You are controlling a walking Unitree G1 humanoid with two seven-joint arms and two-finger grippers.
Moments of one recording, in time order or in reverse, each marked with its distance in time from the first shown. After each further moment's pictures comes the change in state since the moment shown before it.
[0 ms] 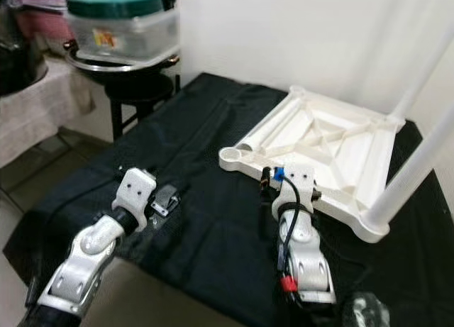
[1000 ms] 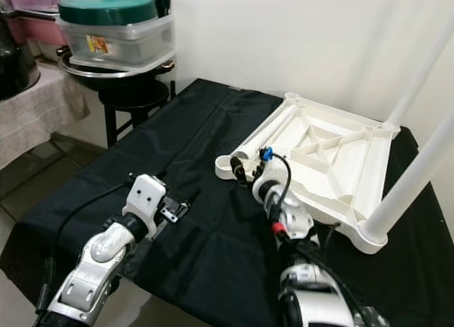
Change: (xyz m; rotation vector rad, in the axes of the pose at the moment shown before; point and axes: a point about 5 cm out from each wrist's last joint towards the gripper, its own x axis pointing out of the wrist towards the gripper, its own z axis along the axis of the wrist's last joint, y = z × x) left arm 0.002 0.007 0.002 0.028 -0.003 0.043; right arm 0.069 0.045 0.014 0.331 0.079 0.486
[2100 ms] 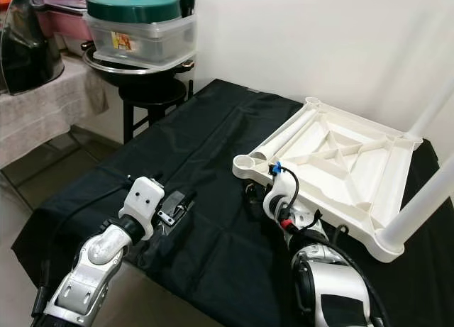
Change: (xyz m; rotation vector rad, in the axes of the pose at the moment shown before) left arm -0.005 0.002 -0.005 0.024 0.037 0.014; right arm -0.002 -0.030 -0.022 -0.078 0.147 -0.109
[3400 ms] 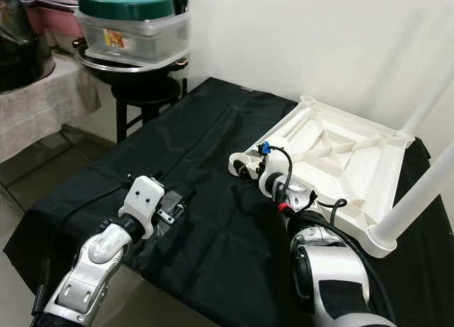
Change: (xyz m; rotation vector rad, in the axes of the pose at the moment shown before) left arm 0.003 0.000 0.003 0.002 -0.011 0.005; right arm 0.005 0.010 0.017 -0.113 0.038 0.095
